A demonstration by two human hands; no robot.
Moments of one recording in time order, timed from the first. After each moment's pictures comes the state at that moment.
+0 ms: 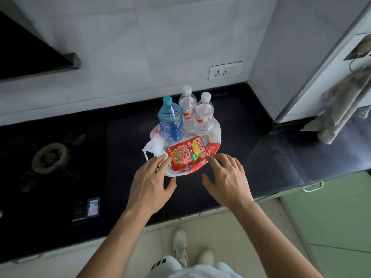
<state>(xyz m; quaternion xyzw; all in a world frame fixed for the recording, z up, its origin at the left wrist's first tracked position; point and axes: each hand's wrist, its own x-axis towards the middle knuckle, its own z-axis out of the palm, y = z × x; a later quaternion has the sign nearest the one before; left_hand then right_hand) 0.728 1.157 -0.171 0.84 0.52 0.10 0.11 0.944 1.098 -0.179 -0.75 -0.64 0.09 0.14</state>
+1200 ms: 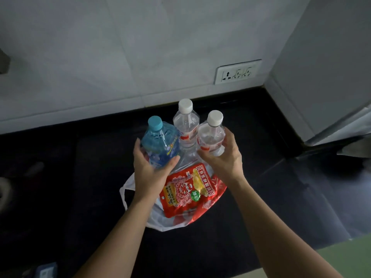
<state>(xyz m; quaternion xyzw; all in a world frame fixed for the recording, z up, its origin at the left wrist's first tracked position) 0.798 1.338 -0.277 0.52 0.60 0.39 0.47 1.002 1.304 -0.273 -0.72 -0.42 0.32 0.46</state>
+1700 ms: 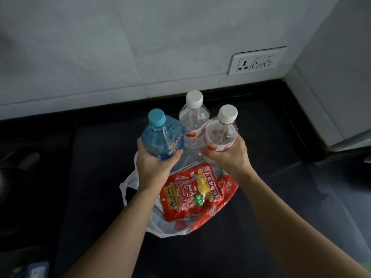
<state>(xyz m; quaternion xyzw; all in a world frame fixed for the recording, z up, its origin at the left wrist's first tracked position) 0.814 1.360 -0.296 0.50 0.62 0.43 0.42 1.019 1.336 -0.299 -0.66 -0.43 0.41 0.46</state>
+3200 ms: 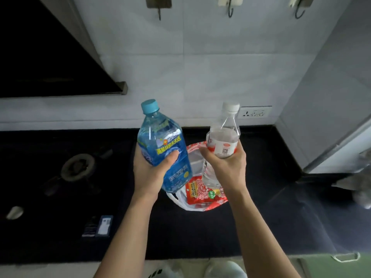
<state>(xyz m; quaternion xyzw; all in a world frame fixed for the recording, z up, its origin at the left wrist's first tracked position) 0.720 1.221 -0.089 0.44 0.46 0.61 0.47 0.900 1.222 -0.101 -0.61 -0.44 0.33 0.57</state>
